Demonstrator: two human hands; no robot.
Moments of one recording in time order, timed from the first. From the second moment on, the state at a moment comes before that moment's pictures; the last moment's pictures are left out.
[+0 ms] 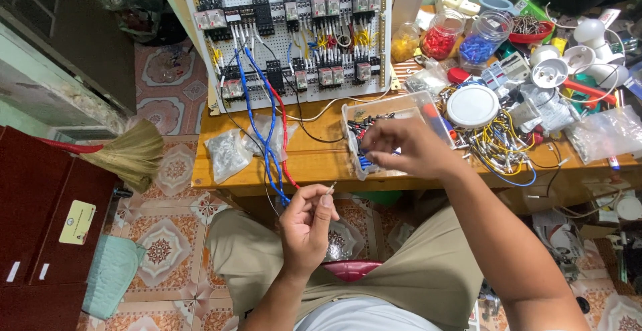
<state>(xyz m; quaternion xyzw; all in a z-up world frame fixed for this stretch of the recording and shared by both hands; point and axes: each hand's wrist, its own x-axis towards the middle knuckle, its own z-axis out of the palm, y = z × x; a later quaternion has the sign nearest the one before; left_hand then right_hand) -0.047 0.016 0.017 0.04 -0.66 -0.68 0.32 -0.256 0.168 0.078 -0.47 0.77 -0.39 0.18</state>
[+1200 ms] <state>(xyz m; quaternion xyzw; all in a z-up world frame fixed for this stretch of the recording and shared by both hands) -0.040 0.021 0.013 0.04 -0.67 -0.70 0.23 -0.167 0.159 0.096 -0.55 0.59 -0.56 0.16</state>
